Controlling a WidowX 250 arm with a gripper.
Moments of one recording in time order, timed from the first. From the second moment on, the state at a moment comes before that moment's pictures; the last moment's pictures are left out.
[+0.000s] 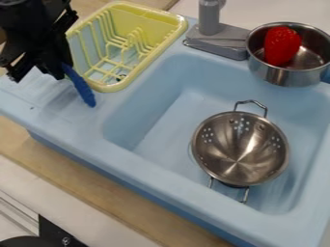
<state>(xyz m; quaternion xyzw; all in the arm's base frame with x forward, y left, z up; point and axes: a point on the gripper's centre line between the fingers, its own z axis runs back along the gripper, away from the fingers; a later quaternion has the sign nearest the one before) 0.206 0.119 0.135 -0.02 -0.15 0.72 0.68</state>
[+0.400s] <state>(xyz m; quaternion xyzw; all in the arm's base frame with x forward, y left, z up) 0.209 0.116 0.132 0.04 -0.13 0.78 0.61</state>
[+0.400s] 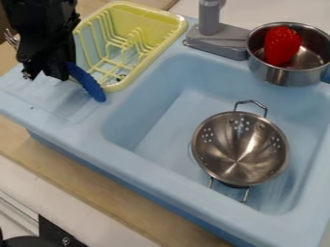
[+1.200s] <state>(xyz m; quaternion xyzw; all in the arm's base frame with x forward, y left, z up) 0.192 0.127 0.131 -0.09 -0.10 0.79 0.60</state>
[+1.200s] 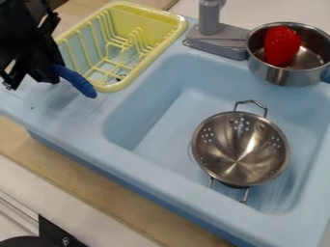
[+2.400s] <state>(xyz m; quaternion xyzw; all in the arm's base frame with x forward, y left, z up) 0.198 0.127 0.121 -0.07 -0.06 0.78 0.62</state>
